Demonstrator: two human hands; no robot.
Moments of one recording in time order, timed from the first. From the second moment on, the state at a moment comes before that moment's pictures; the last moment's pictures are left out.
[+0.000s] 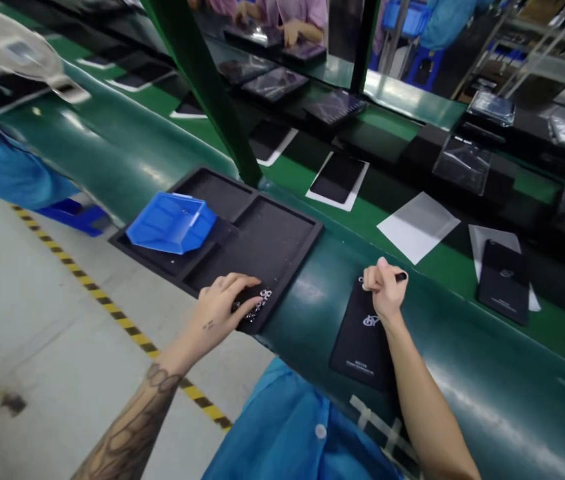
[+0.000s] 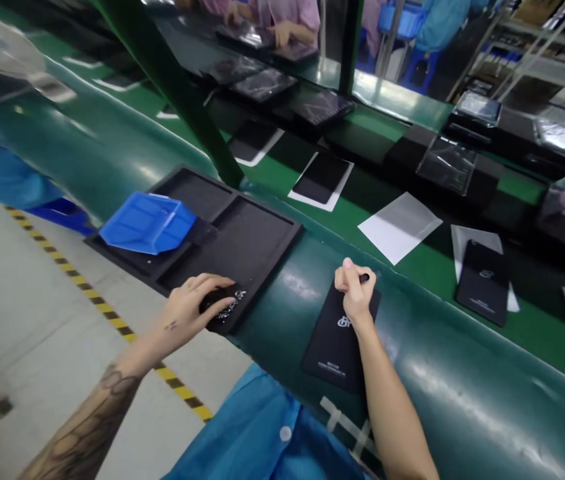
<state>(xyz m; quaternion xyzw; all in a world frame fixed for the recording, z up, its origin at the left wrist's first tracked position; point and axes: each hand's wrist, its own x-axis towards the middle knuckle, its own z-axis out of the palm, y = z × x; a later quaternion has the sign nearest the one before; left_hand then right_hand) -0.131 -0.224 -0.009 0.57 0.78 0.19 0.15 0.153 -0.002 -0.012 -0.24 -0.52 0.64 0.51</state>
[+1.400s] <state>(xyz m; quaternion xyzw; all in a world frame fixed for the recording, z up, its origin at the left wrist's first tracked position) 0.045 -0.168 -0.033 0.55 0.58 0.44 0.40 0.137 0.000 -0.042 -0.23 -0.70 0.49 0.47</state>
